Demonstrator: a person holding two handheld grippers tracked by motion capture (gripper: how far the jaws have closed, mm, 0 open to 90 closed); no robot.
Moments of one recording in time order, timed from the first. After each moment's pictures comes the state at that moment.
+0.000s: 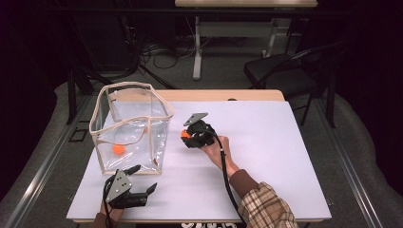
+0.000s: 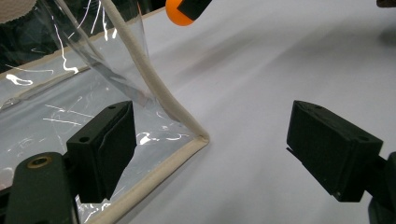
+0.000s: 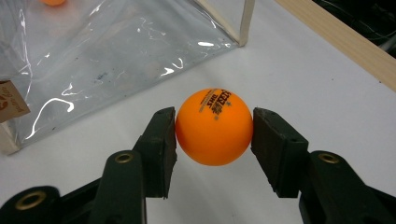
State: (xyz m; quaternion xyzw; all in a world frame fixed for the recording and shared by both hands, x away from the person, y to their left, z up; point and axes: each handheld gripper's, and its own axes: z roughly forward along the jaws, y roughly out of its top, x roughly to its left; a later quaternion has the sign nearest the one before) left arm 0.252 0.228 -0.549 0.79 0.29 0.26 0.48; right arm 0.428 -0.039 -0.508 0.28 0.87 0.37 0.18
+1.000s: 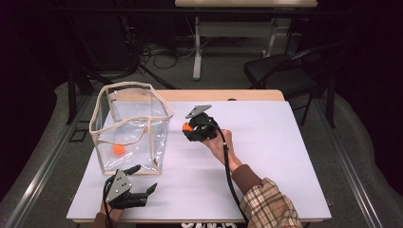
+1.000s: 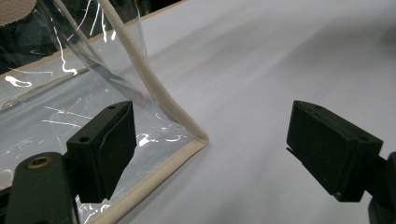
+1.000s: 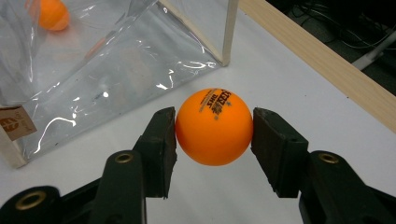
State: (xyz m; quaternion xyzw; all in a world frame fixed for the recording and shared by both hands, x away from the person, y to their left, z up) left arm 0.252 0.228 -0.549 0.79 0.29 0.26 0.48; right arm 0.431 -0.048 -0.477 0.28 0.86 0.38 0.19
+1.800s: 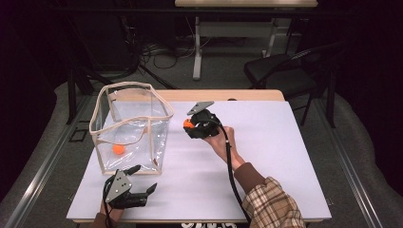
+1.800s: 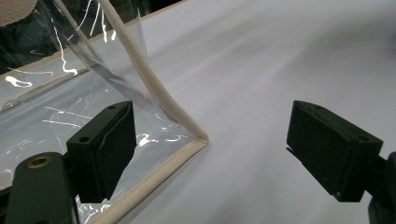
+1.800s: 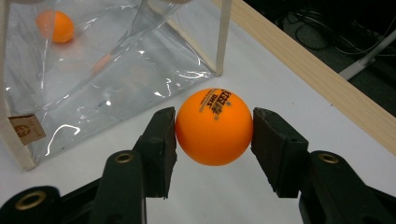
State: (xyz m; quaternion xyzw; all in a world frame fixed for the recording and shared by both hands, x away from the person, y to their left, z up) left arm 0.252 0.228 -0.549 0.79 0.29 0.26 0.48; right arm 0.428 -0.053 -0.458 0.28 0.86 0.38 0.20
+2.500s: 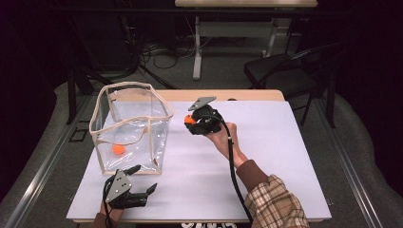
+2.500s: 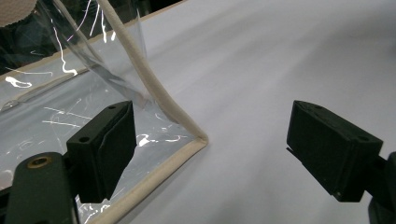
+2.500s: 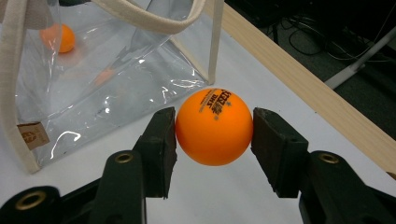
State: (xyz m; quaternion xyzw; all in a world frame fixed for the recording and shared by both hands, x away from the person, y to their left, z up) left arm 0.251 0.228 -0.549 0.79 0.29 0.26 0.48; right arm 0.426 -0.057 -0.438 0.28 0.85 0.38 0.21
